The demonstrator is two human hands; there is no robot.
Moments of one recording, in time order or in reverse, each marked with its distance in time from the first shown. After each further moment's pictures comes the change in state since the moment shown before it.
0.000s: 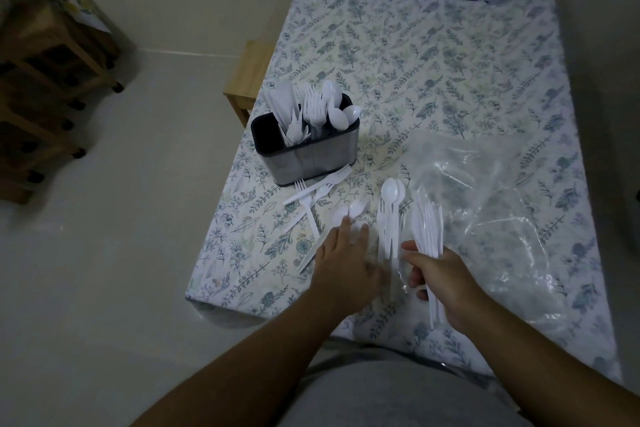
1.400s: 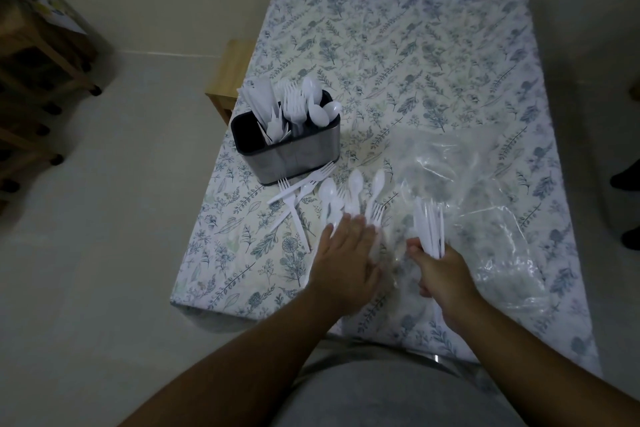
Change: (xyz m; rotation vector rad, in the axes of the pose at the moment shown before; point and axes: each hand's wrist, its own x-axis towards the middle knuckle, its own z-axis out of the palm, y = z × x) left_hand 0.007 0.002 0.024 0.132 0.110 0.227; right_hand 0.001 0.015 -0.017 -0.045 0.186 -0.060
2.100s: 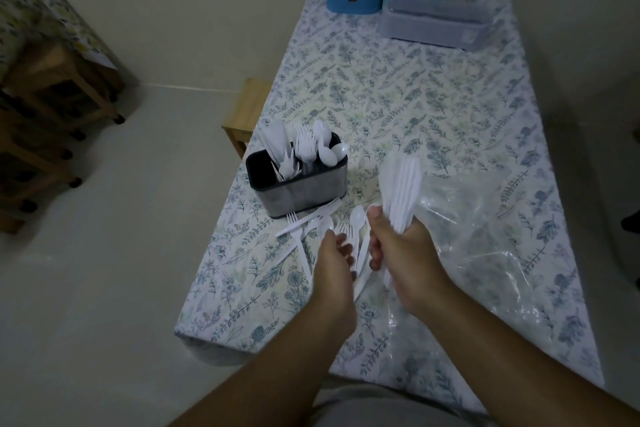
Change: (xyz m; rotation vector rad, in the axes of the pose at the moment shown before) left_hand 0.018 0.050 -0.117 -1.745 0.232 -0.975; right_hand -0.040 -0.109 0.047 0.257 -0.210 -0.232
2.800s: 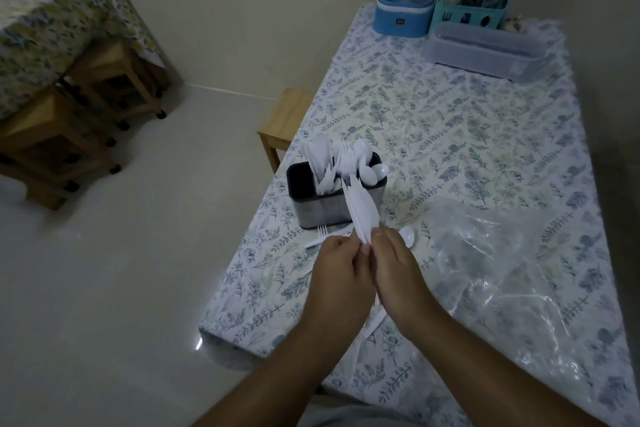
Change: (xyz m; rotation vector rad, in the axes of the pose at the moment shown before) left_hand -0.009 0.033 -0.043 0.846 0.032 0.801; right_hand 0.002 0.006 0.048 -0.192 -0.189 -0.089
